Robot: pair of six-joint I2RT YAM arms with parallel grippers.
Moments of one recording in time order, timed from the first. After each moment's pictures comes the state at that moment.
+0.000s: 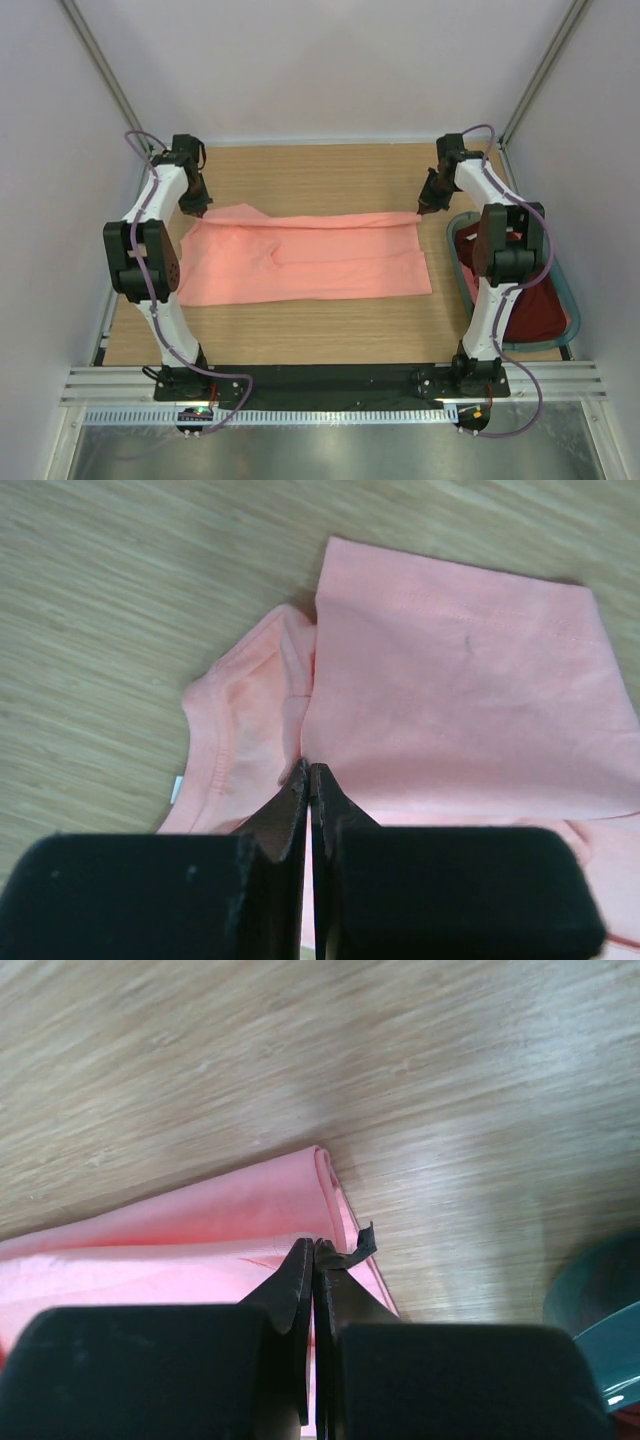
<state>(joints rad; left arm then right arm) 0.03 1.93 1.64 -0.87 -0.19 -0.30 0.03 2.03 1.65 -0.80 -0.07 0.46</state>
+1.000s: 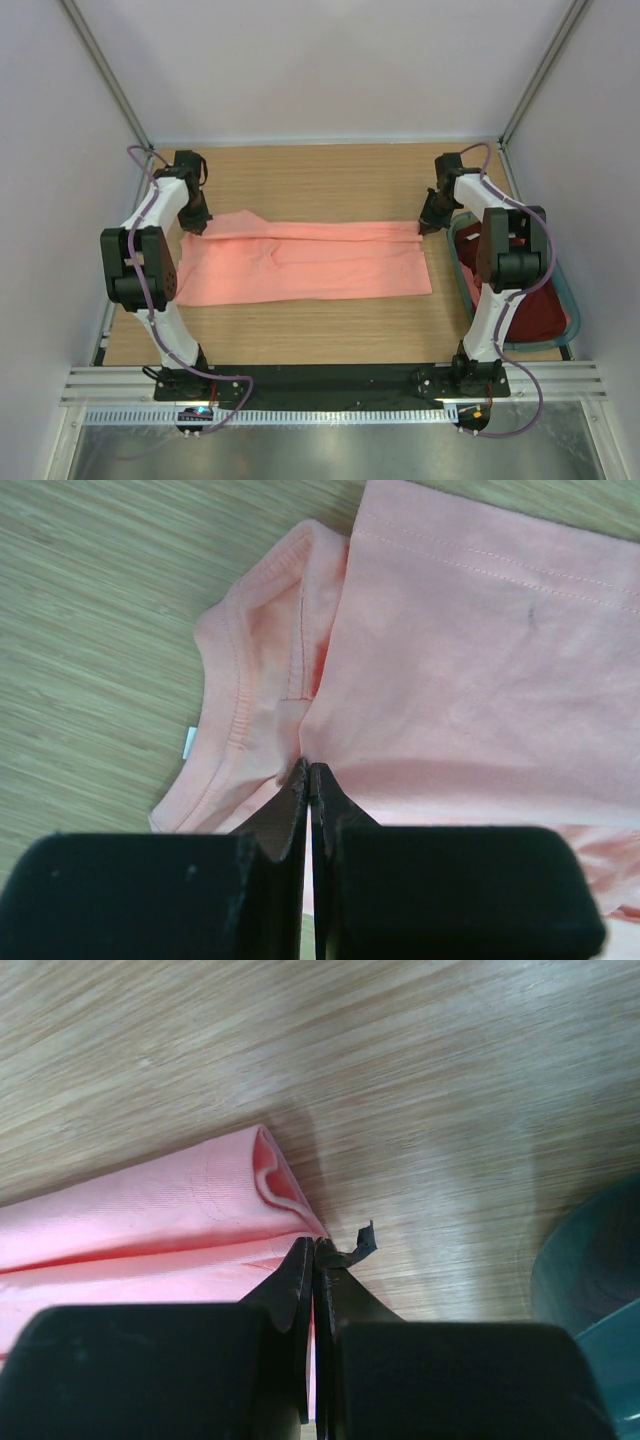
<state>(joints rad) 0.03 1.84 1.45 -0.86 -0.22 -0.29 0.03 1.96 1.44 -0.76 -0.06 0.44</state>
